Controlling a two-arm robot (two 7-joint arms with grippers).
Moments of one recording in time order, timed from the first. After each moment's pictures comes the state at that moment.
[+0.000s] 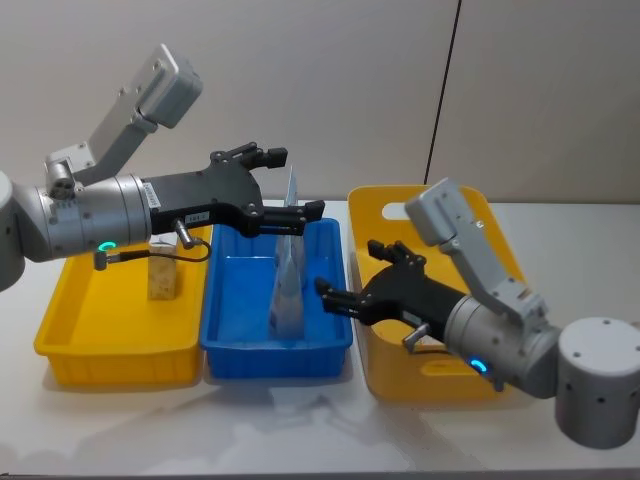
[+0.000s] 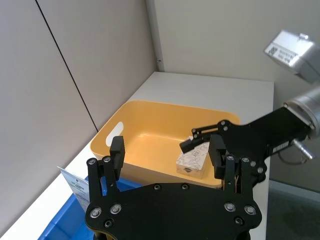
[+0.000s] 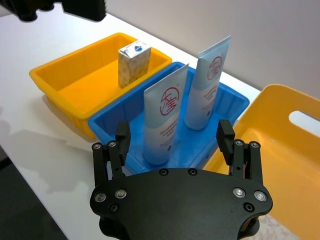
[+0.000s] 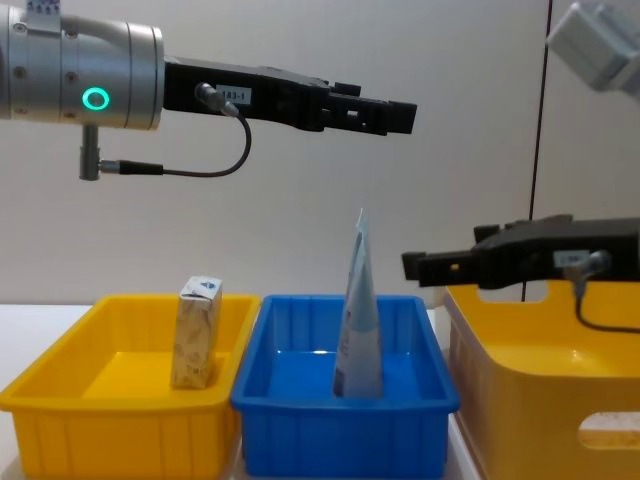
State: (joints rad) left arm -0.74 0.42 0.58 -1.39 -0.49 0.20 -0.80; right arm 0.30 0.44 -0.45 -1.69 0.36 0.39 0.28
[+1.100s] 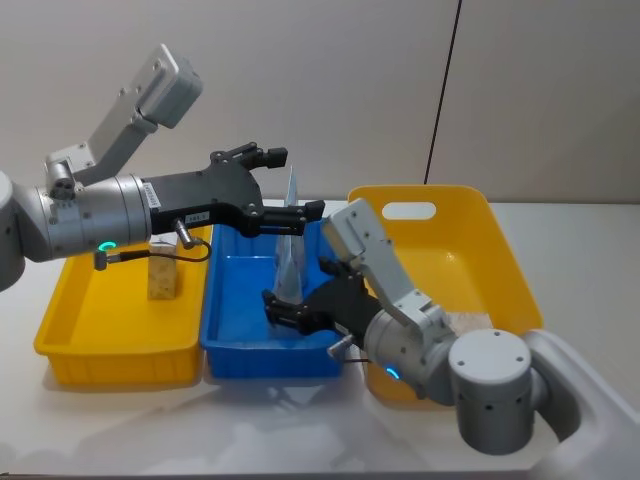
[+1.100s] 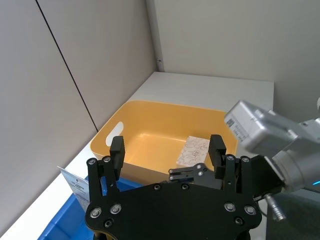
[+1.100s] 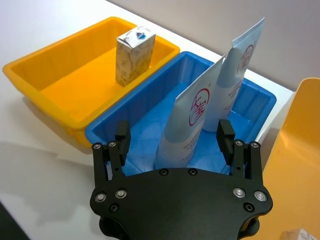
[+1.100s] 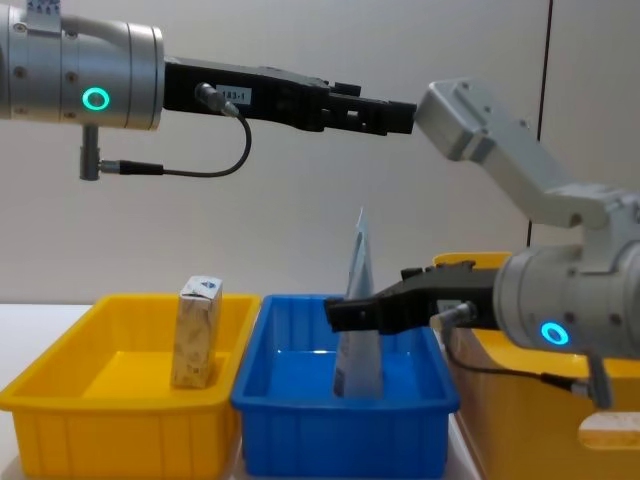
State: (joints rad) left arm -0.74 0.42 0.58 -1.39 -0.49 0.20 -0.80; right arm 0.37 0.25 -0.55 -1.51 0.22 0.40 0.16
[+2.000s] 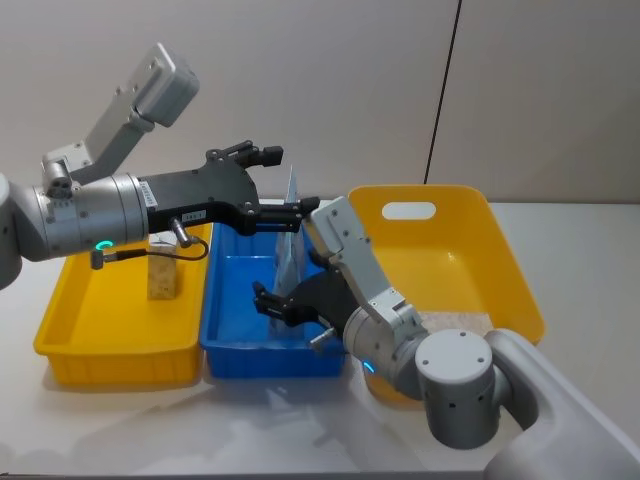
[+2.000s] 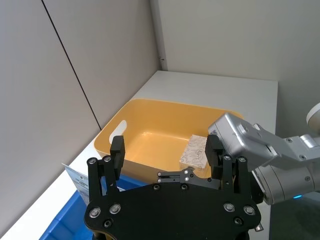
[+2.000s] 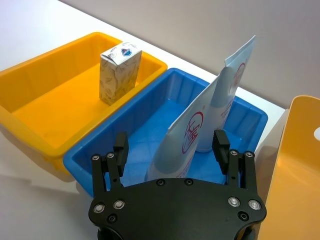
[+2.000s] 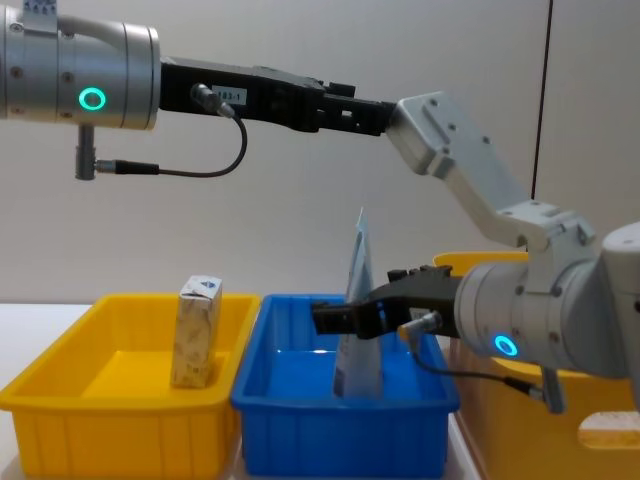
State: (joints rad) left arm -0.74 0.43 0.58 -1.39 -0.49 0.20 -0.79; right arm 0.41 0.18 -0.56 -1.38 0.15 0.32 0.11
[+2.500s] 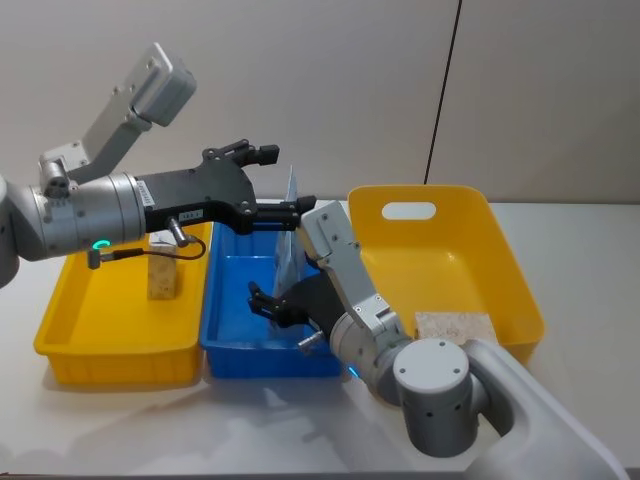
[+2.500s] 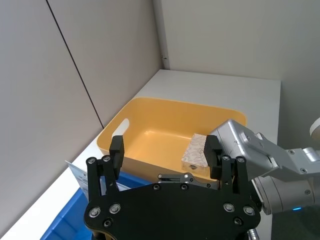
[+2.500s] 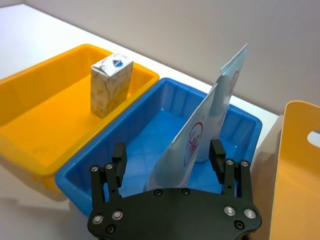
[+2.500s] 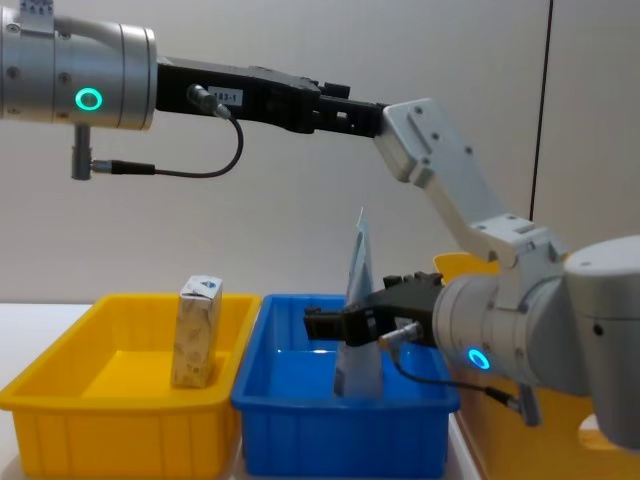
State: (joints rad) left arm -0.74 0.43 0.58 -1.39 -0.49 0.20 -0.79; right arm 0.41 0.13 -0.57 -1.34 0.11 0.30 0.05
